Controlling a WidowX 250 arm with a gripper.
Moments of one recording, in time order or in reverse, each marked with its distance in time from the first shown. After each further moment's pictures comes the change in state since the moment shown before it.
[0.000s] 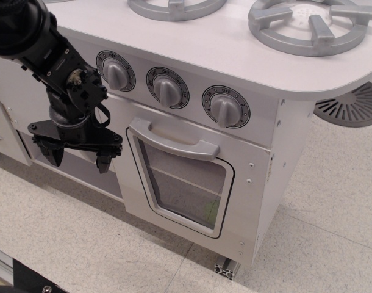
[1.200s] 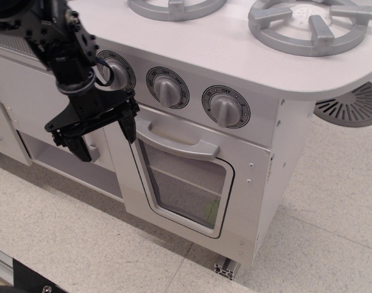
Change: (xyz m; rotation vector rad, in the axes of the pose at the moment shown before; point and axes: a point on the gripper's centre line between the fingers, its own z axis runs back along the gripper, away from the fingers) arm 0.015 -0.026 0.021 -0.233 0.175 0.574
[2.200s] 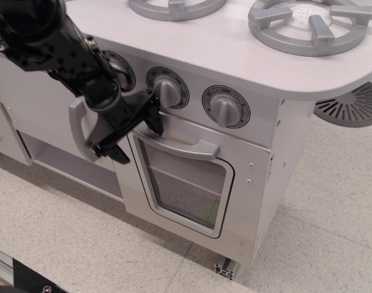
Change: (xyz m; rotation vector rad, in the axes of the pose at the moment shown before) arm -0.002 -0.036 -0.033 -0.142 -0.053 0.187
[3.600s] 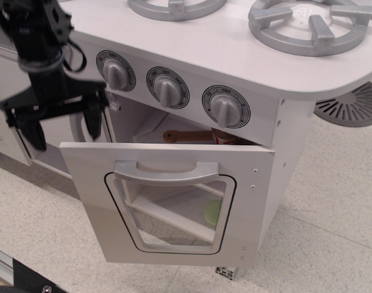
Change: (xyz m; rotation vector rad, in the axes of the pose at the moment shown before) arm 0.021 0.051 0.089 0.325 0.004 -0.330
